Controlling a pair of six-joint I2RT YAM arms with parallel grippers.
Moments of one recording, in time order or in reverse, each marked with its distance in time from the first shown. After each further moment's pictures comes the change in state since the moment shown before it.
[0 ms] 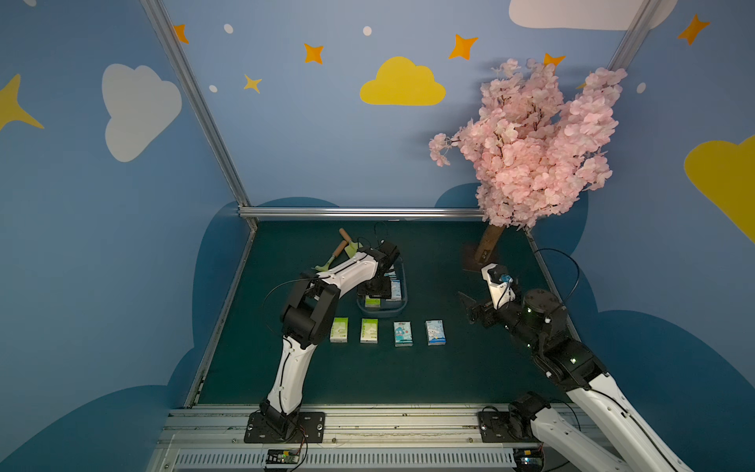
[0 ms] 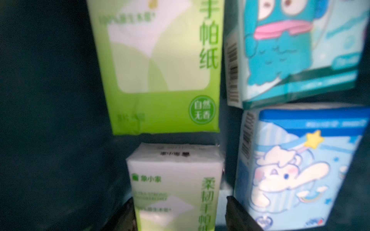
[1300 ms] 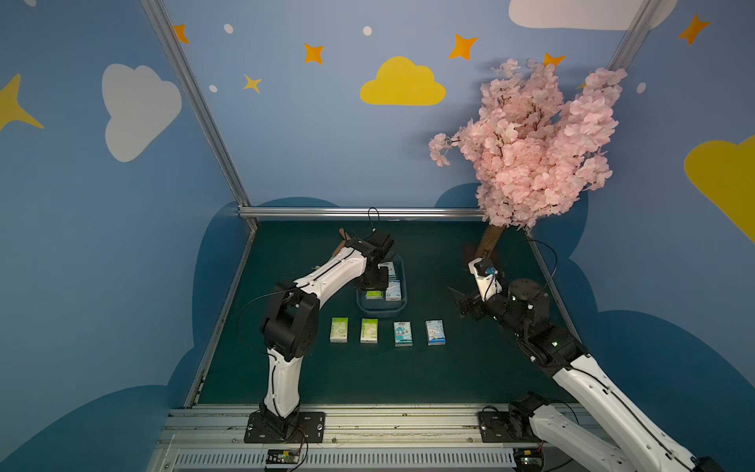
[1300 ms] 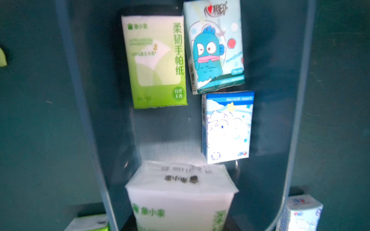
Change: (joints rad) left arm 0.016 -0.228 -0.058 -0.024 0.088 0.023; right arm -0.002 0.137 0.000 0.106 -0.048 -0.003
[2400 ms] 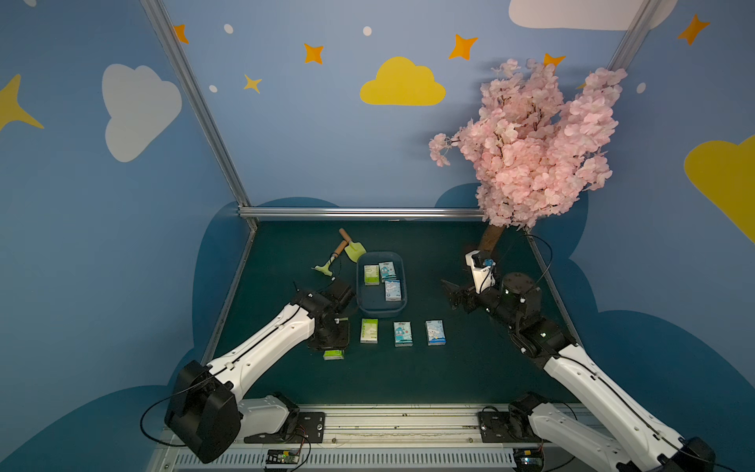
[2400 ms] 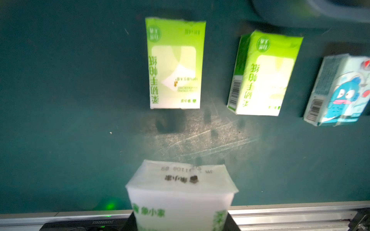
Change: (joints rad) left arm -0.023 -0.683 -0.705 -0.161 0.046 -0.086; right arm 0.000 0.080 0.000 0.126 -0.046 0.117
